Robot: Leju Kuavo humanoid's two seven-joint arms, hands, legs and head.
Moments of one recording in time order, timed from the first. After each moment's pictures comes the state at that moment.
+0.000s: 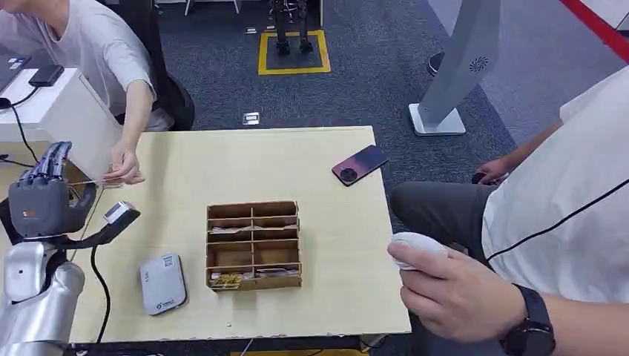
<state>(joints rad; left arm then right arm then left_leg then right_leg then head) -0.41 0.22 0.18 -1.11 -1.17 0.66 -0.26 -0.04 0.06 -0.80 -0.21 1.54 -0.26 -0.29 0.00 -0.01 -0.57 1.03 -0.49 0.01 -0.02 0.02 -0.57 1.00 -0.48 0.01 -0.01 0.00</state>
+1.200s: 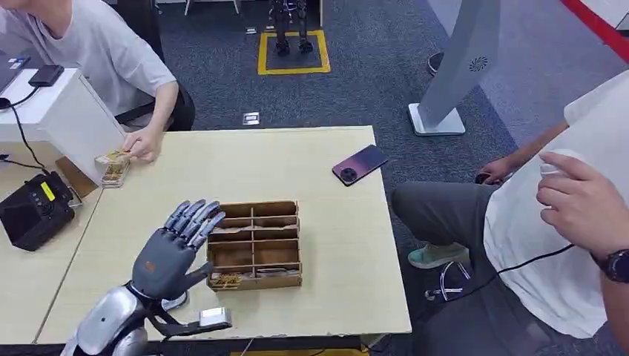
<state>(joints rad) -0.07 0.20 -0.32 -1.66 -1.20 0.33 -0.30 -0.04 0.06 -0.83 -0.22 1.53 -0.28 -0.31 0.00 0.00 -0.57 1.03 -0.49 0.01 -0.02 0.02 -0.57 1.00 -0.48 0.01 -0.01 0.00</state>
